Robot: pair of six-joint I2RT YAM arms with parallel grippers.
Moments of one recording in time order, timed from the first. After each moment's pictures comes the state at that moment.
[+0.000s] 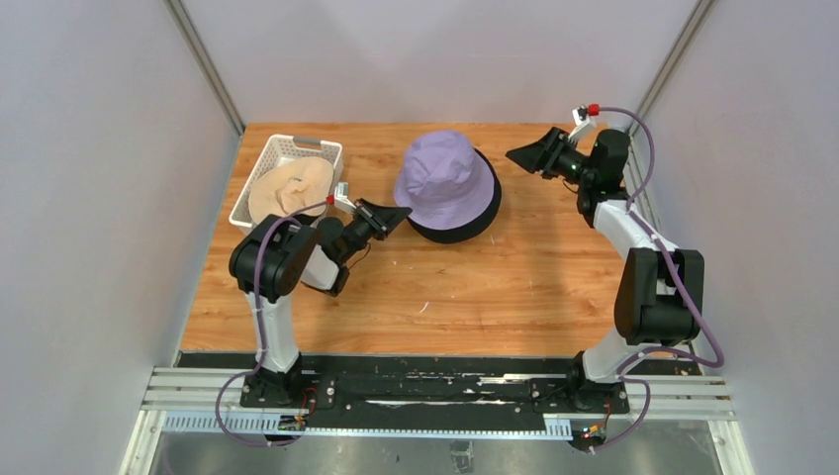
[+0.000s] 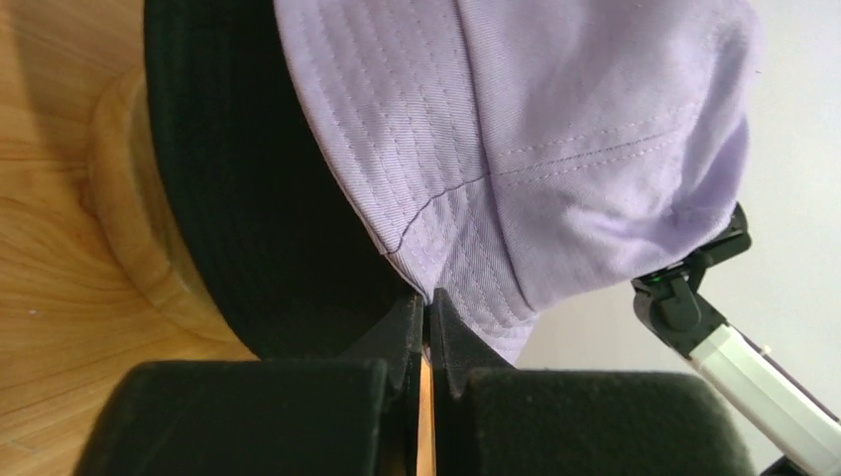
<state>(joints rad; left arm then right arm) -0.35 1.95 0.56 1.51 0.36 -1.28 -0.03 1.61 1.08 0.40 -0.81 0.61</state>
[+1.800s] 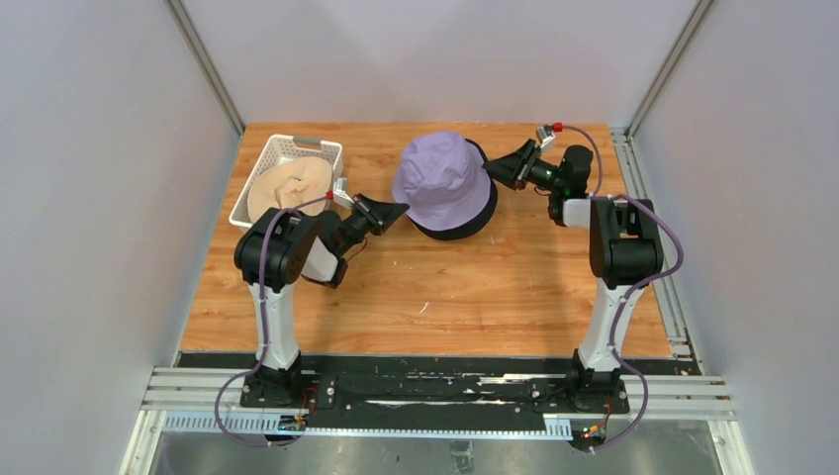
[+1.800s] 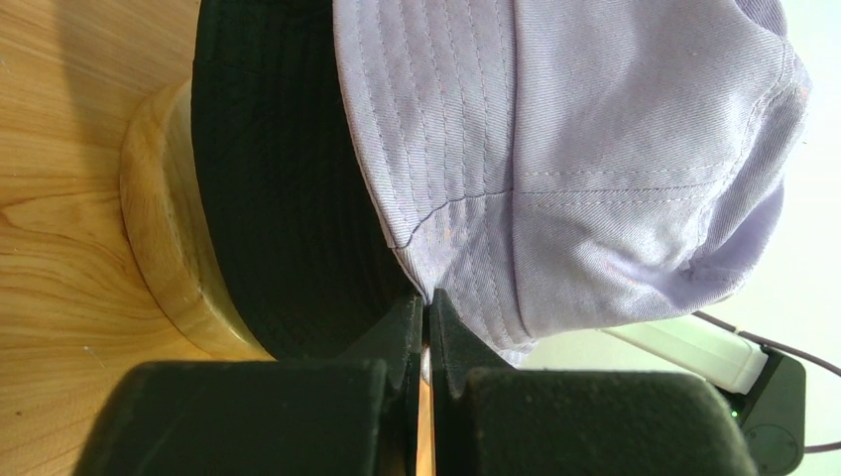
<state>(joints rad) -0.29 2.05 0.63 1.51 0.45 -1.31 0.03 2.04 1.14 0.93 -1.02 1.15</state>
